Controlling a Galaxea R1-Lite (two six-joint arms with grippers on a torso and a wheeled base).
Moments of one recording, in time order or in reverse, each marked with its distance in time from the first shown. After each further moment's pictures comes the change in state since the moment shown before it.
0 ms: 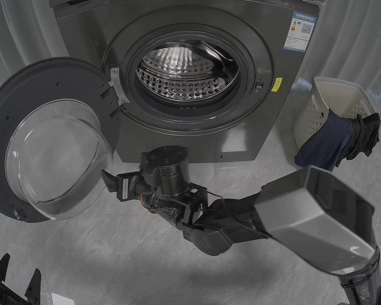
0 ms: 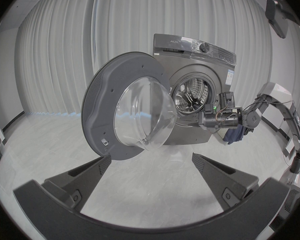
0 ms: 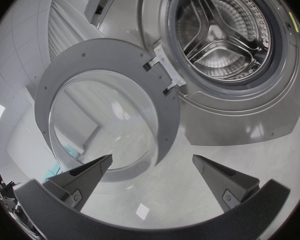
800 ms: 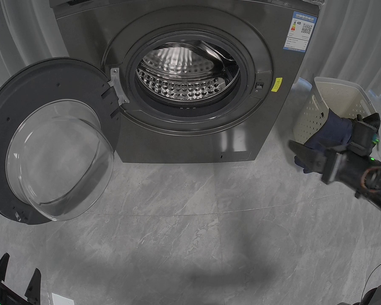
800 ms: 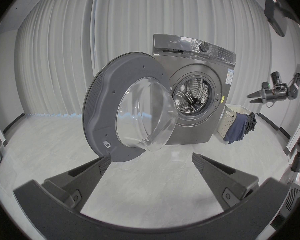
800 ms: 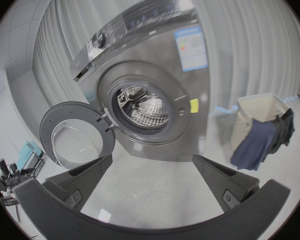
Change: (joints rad) left arm 0.003 0.000 0.000 -0.002 0.000 0.012; right arm -0.400 -1.079 1.052 0.011 0.014 -0.194
